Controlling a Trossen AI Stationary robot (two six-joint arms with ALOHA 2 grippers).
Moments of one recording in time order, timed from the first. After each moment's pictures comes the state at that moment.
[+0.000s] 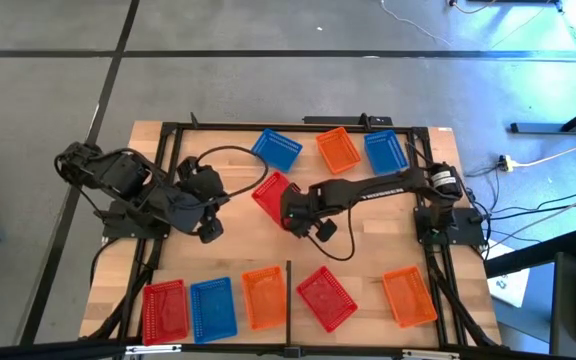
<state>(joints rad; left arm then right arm) -0.45 1.40 1.84 -1.41 -0.61 -0.70 0.08 1.96 1.56 -0.85 0.19 -0.79</state>
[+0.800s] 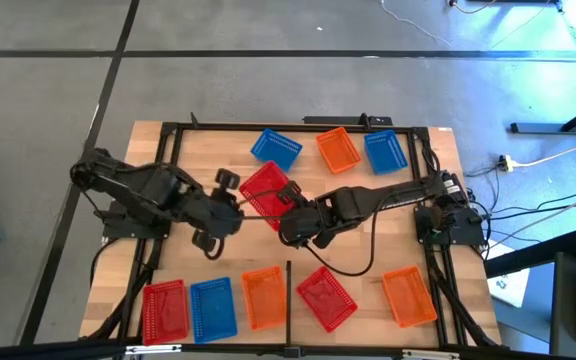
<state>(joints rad) -0.39 1.48 1.73 -1.37 -0.46 0.18 0.24 1.95 1.95 -1.13 0.48 -0.70</state>
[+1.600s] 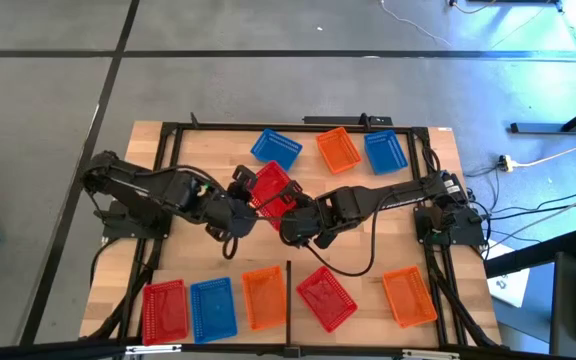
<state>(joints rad) -0.32 1.55 1.72 -1.28 -0.59 0.44 0.24 1.95 1.96 -1.15 0.47 -0.68</state>
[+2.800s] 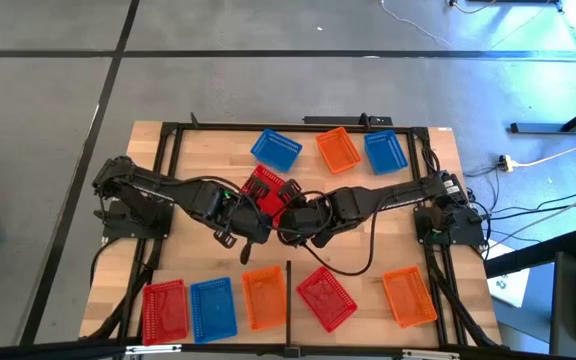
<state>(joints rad) -0.30 1.66 1.72 -1.31 -0.50 0.40 0.25 1.96 1.96 -1.12 0.50 -0.69</state>
